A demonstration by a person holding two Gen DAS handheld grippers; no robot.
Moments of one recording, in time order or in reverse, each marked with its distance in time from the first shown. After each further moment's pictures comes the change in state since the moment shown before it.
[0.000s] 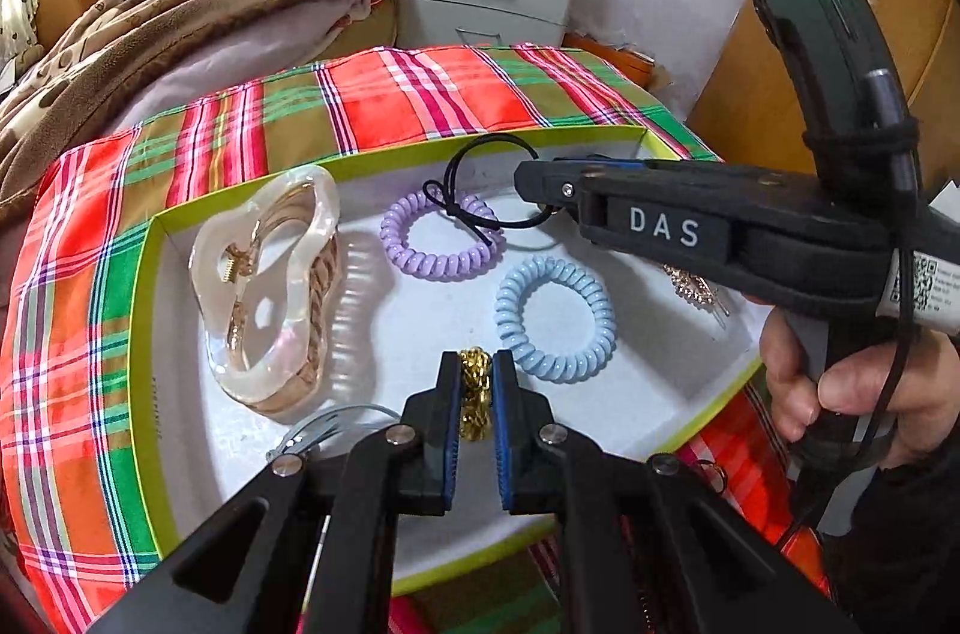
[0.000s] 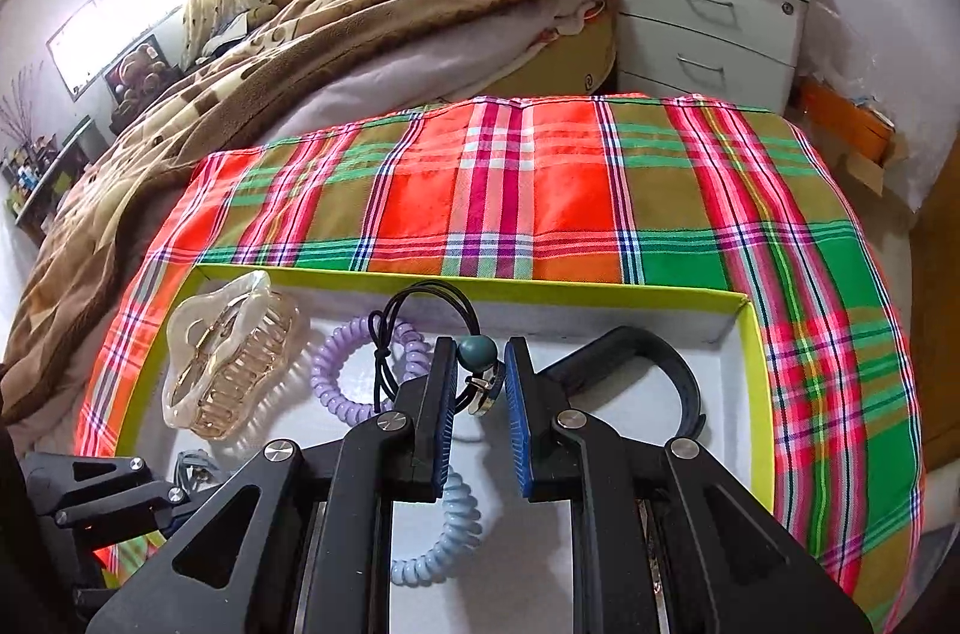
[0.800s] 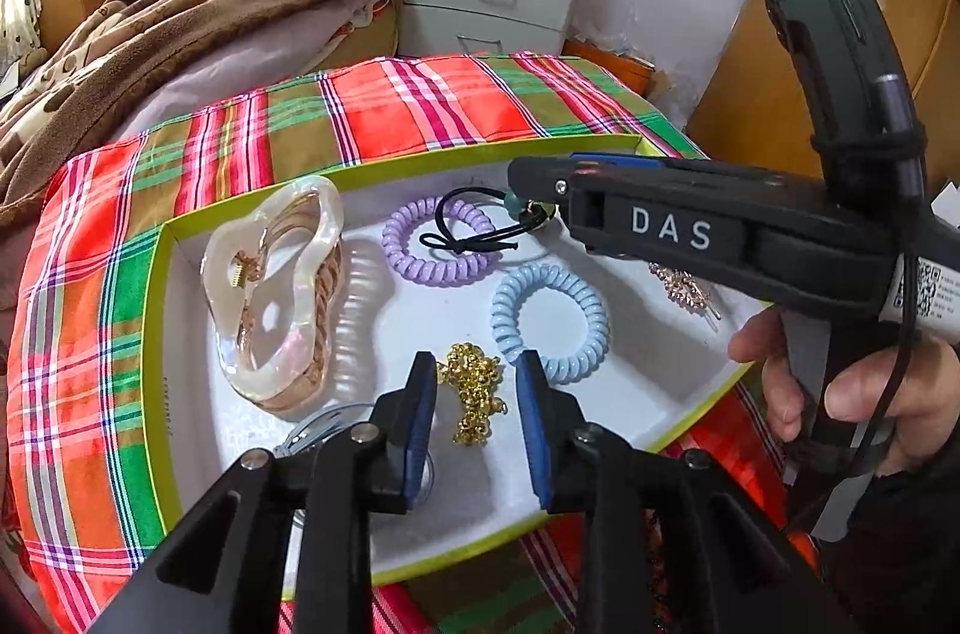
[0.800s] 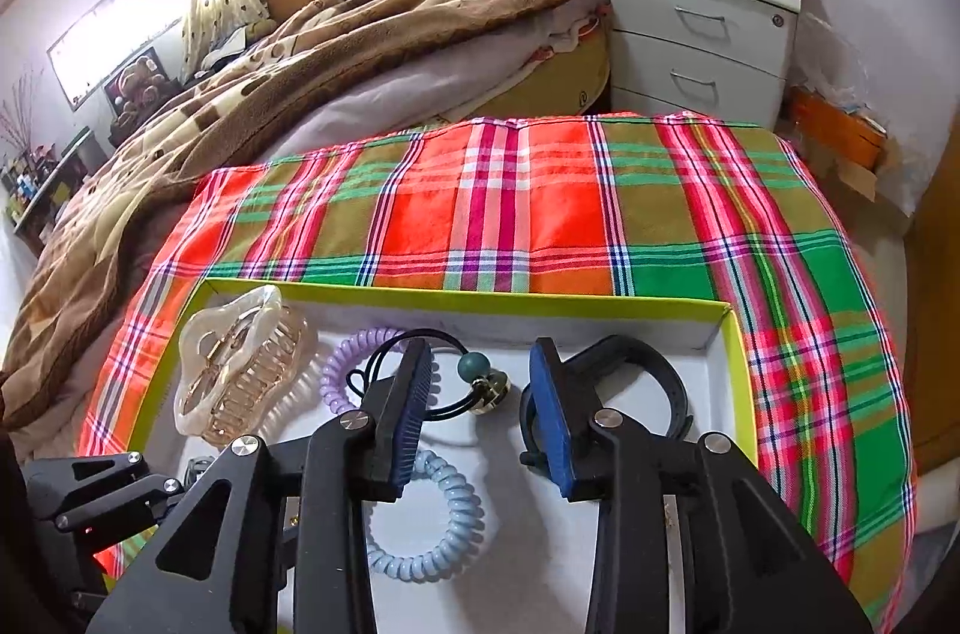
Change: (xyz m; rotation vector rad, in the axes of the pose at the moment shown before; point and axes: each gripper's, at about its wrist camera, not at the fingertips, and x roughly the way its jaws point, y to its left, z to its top) left arm -0.006 -0.001 0.001 0.000 -0.016 0.009; right arm -0.014 -0.001 -0.003 0.022 -0.045 -0.004
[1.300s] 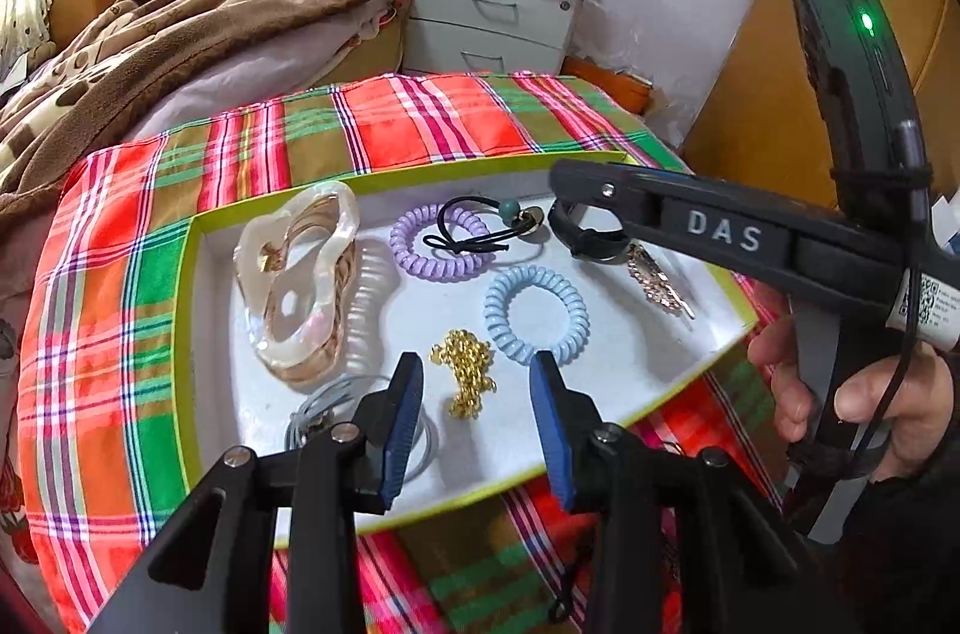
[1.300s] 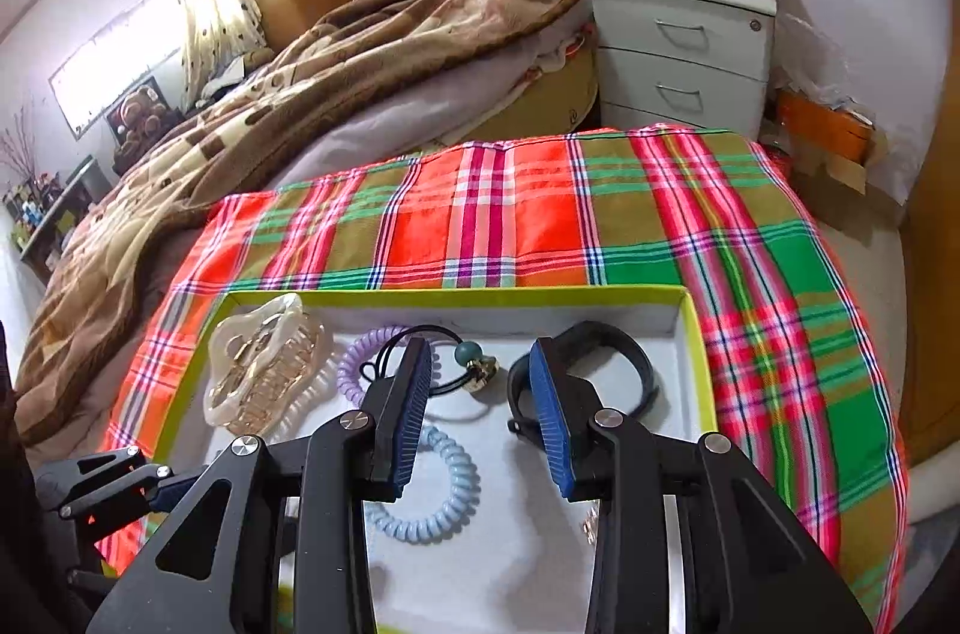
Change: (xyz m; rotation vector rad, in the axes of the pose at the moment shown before) left arm -0.027 0.001 -0.011 -0.020 -0.038 -0.016; right arm -0.034 -0.007 -0.012 0.050 -0.063 0.017
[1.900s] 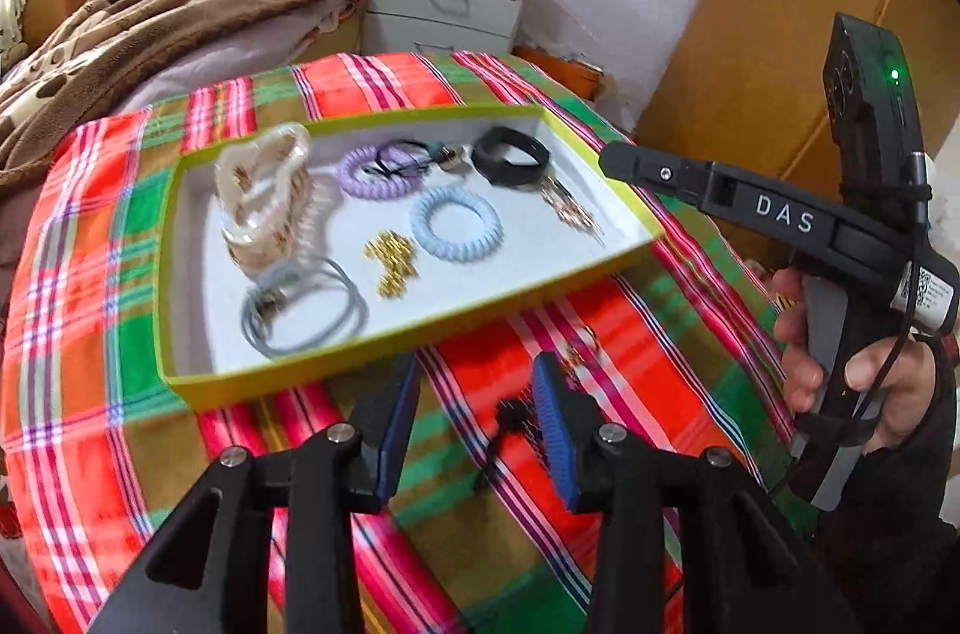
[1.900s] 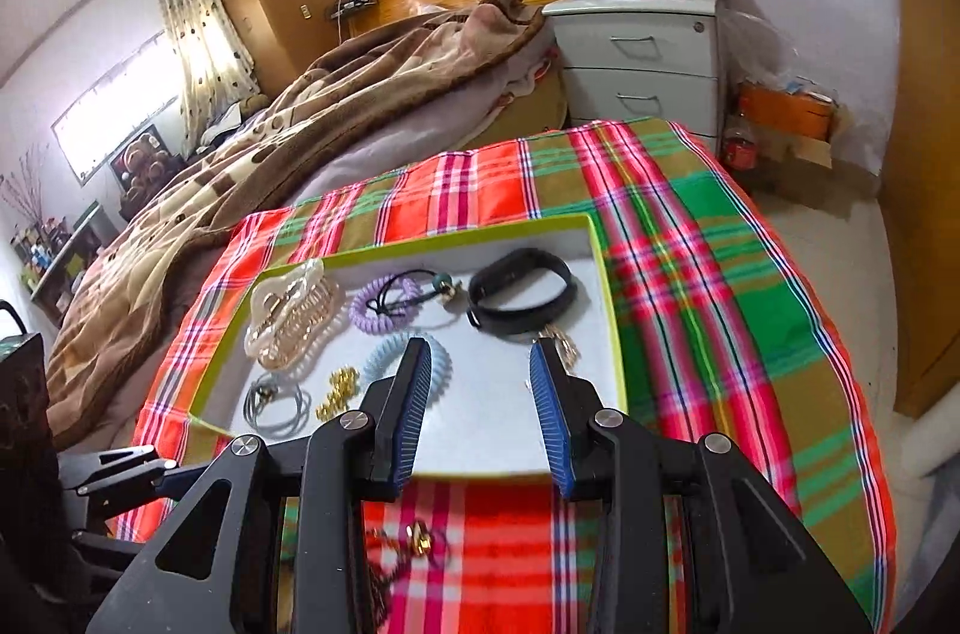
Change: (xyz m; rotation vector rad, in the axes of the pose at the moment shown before) left arm -0.032 -0.018 -0.045 0.035 0.021 -0.098; right arm -0.066 -0.020 -0.051 0.070 -0.080 -0.006
